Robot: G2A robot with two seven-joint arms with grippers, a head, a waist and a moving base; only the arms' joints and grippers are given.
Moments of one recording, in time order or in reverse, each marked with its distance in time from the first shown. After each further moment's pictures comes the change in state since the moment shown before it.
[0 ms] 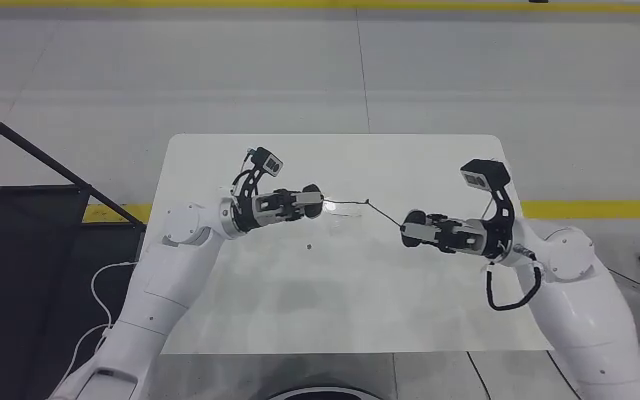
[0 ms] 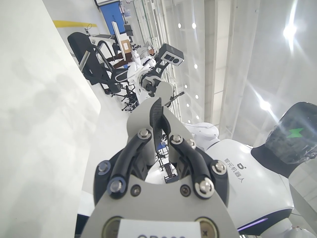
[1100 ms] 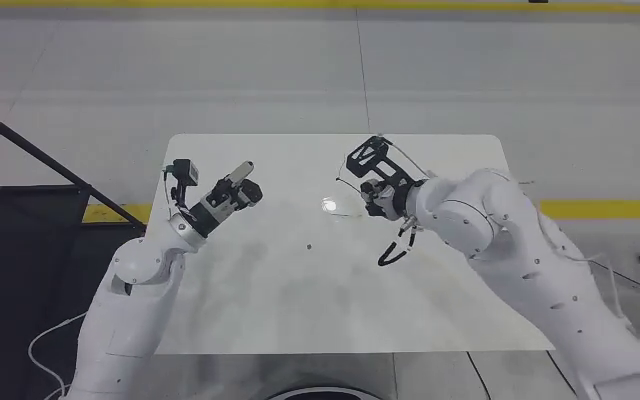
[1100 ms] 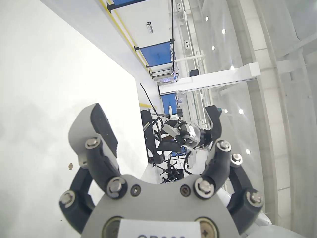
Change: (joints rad) left arm 0.339 0.066 -0.294 -0.354 0.381 0.210 0.588; right arm 0.415 -0.084 -0.447 -0.189 -1.266 0.598 -0.086
